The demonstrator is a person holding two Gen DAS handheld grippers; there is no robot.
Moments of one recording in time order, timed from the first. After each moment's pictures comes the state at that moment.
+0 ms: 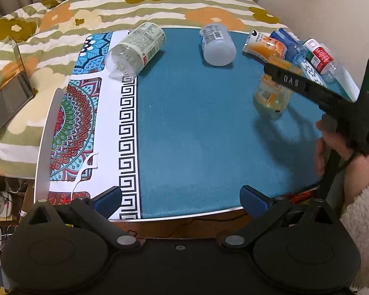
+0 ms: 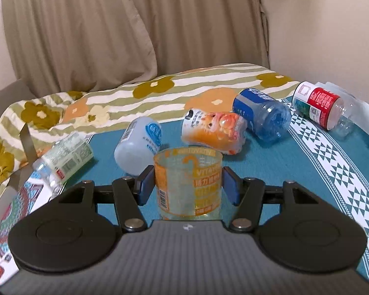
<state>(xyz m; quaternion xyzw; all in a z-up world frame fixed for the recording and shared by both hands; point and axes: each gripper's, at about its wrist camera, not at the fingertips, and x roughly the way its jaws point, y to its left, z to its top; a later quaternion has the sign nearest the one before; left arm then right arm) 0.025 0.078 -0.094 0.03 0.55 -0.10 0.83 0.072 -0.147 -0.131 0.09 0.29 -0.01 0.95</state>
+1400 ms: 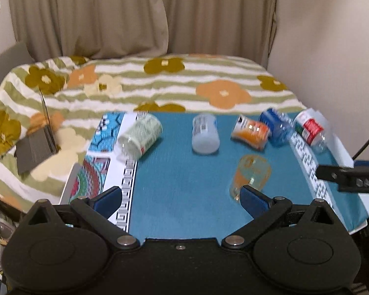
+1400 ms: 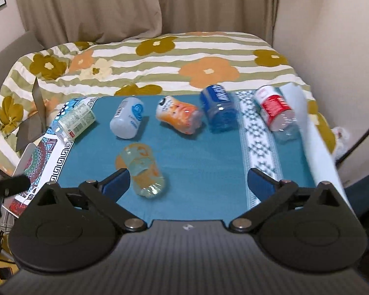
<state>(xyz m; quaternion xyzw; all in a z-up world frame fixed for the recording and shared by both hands) 0.010 0.020 -0.009 0.02 0.39 -0.04 0.92 0.016 -0.229 -0.012 0.04 0.41 0.02 0.91</state>
